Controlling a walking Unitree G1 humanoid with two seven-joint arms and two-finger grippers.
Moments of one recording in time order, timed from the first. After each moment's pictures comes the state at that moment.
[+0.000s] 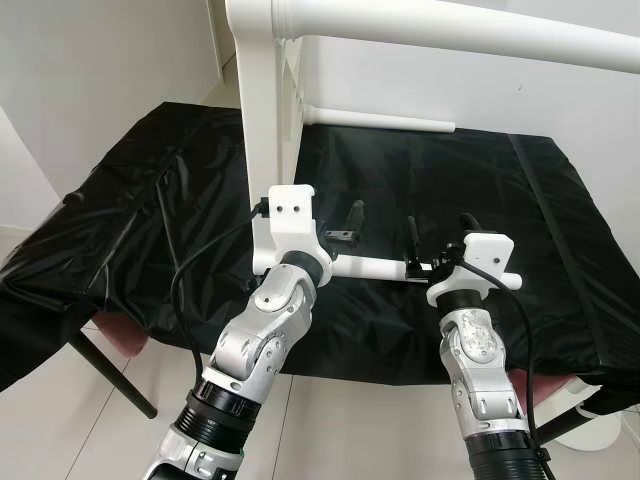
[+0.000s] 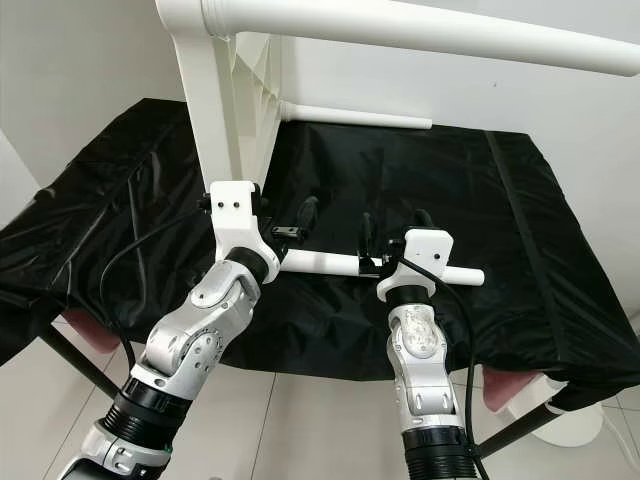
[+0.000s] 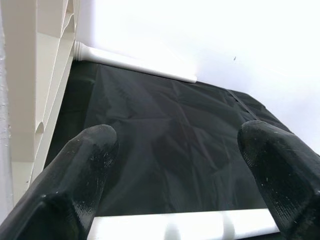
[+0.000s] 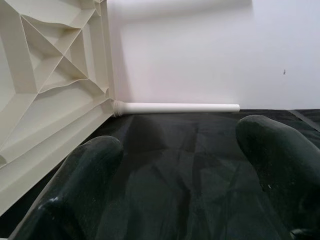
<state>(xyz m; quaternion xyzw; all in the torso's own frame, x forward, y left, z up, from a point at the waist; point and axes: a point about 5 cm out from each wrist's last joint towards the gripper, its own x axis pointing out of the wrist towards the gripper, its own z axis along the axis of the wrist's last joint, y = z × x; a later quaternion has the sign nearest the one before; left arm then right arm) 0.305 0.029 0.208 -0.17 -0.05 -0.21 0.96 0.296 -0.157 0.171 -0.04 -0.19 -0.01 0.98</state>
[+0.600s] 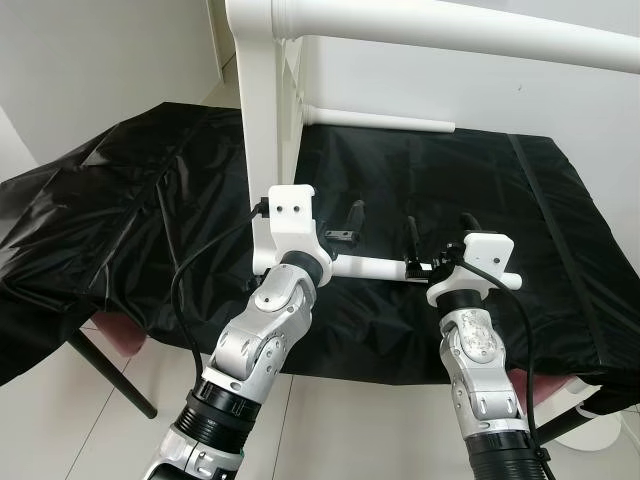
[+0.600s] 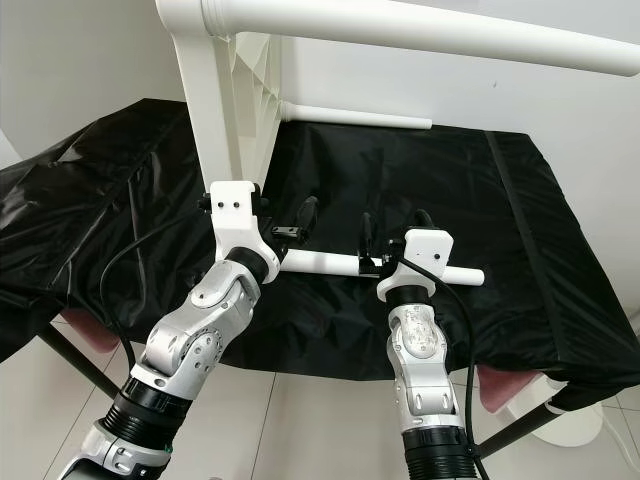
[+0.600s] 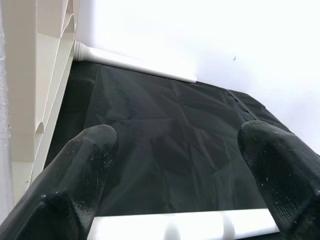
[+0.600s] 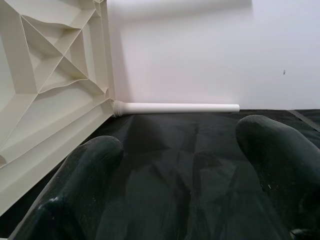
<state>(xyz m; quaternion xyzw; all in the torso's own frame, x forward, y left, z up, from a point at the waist) 0.305 0.029 0.208 -0.17 -0.05 -0.21 0.96 0.296 -0.157 0.171 -0.04 -0.19 -0.01 0.98</state>
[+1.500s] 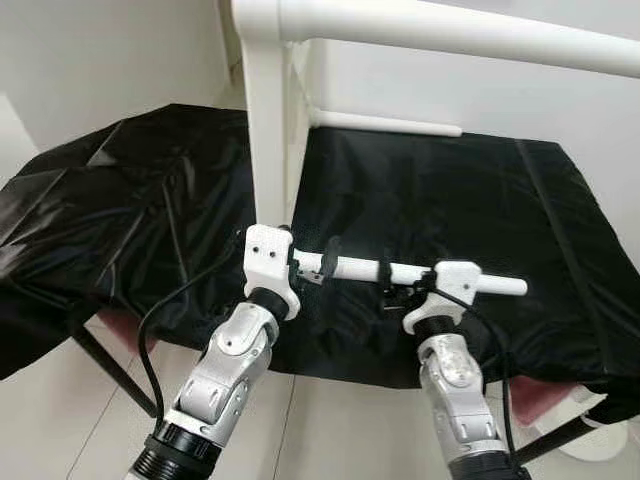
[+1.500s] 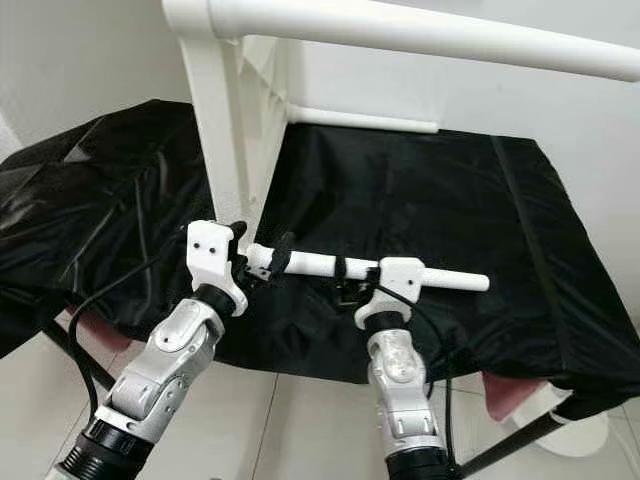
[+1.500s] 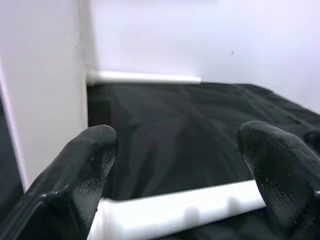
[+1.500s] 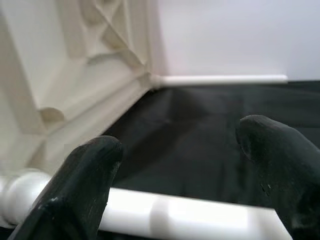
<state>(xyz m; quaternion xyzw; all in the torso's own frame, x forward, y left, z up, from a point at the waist) 0.286 0.057 0.177 -0.07 -0.11 -0.24 0.96 0.286 -0.130 0.139 -0.01 -0.15 0.04 0.99</state>
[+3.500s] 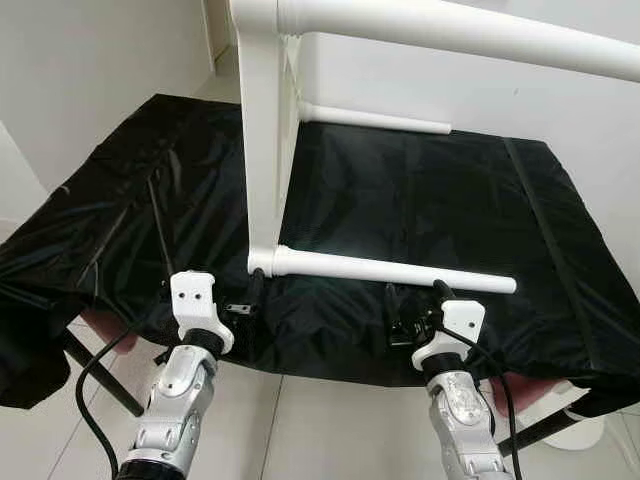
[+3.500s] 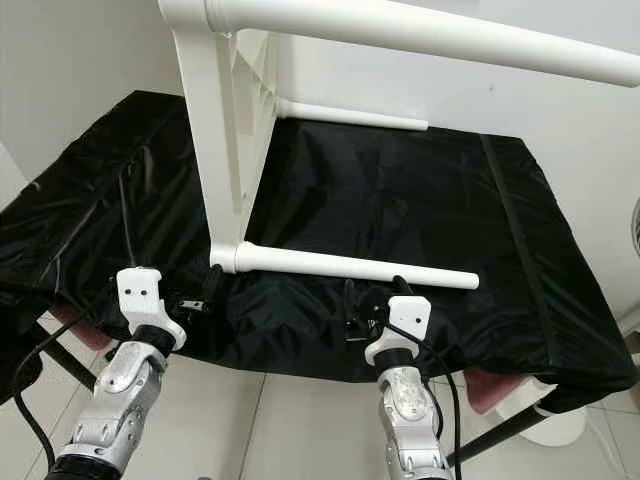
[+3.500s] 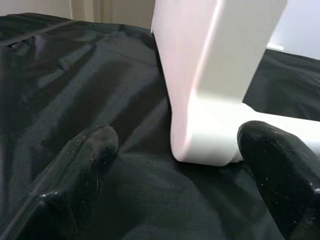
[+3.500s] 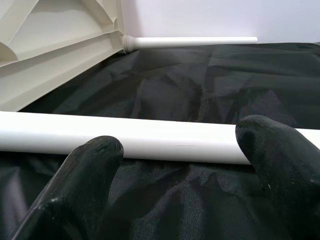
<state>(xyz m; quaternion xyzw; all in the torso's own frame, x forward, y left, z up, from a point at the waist) 0.284 0.146 0.106 -0.06 -0.06 -0.10 0.99 0.265 -0.153 0.094 -0.02 -0.11 0.03 0.99</state>
